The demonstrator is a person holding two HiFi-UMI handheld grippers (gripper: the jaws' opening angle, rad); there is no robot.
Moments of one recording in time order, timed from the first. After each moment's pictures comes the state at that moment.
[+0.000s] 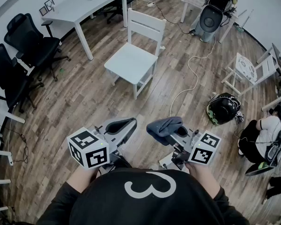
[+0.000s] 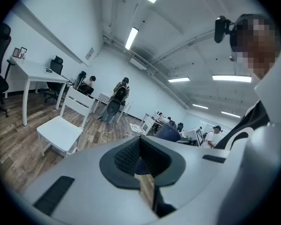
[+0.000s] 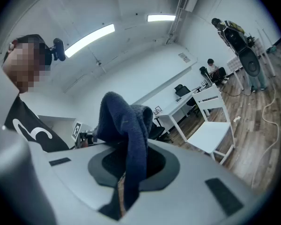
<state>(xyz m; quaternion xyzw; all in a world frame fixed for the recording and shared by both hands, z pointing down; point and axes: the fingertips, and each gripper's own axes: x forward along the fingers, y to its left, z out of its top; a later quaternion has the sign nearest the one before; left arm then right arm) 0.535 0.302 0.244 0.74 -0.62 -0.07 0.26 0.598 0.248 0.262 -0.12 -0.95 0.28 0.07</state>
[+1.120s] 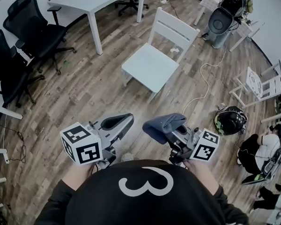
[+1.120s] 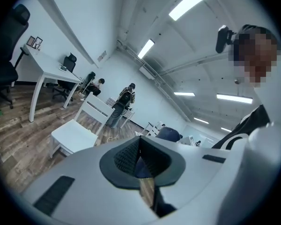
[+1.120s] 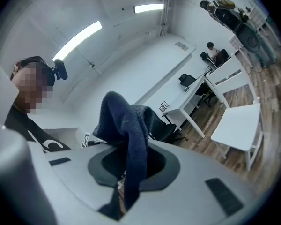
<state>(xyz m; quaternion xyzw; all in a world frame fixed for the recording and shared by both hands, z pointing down) 0.299 0.353 0.263 0.72 -0.61 -0.14 0.28 0.368 0.291 0.277 -0.16 -0.93 0.34 0.06</state>
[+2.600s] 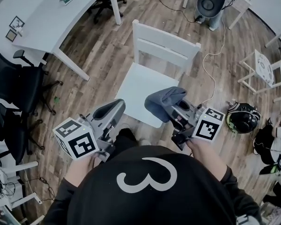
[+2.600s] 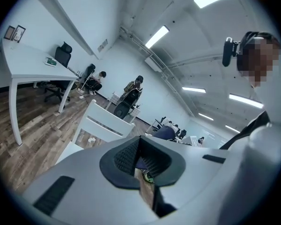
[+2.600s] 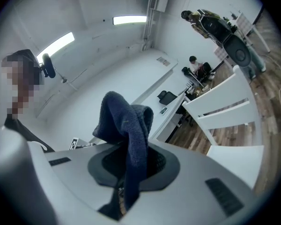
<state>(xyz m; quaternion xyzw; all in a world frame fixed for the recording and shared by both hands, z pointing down) 0.017 0.017 0.270 0.72 -0.60 -0.10 0.32 0.100 -0.065 0.290 -0.04 -0.93 0.37 0.01</state>
